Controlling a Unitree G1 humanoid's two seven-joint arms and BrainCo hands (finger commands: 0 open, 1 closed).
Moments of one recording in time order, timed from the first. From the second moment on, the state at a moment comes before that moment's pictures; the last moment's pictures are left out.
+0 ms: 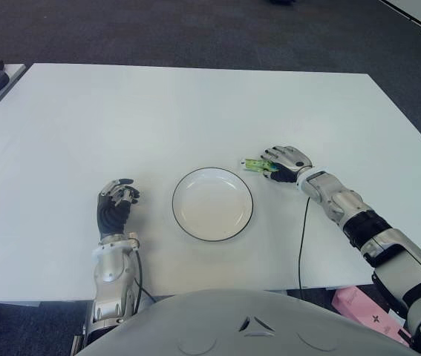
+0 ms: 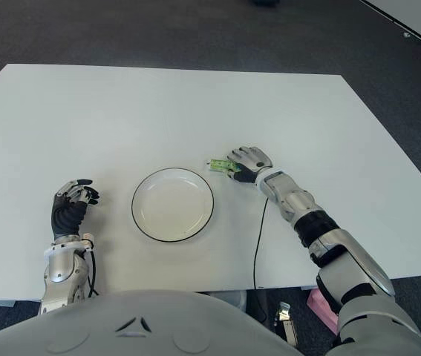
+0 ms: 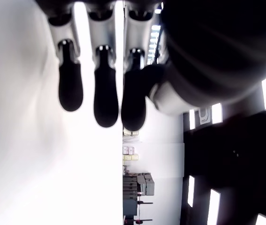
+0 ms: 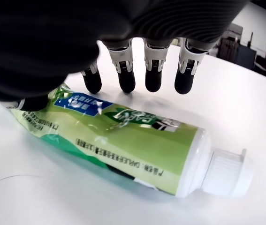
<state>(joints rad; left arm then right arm) 0.43 -0.08 0.11 -0.04 0.04 -0.24 0.17 -0.40 -0.66 0.69 0.46 -1.00 -0.06 0.06</state>
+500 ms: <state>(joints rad) 0.43 -0.07 0.11 -0.04 0.05 -0.25 0.18 -0.11 -0.73 0.64 0.01 -1.12 0.07 0.14</state>
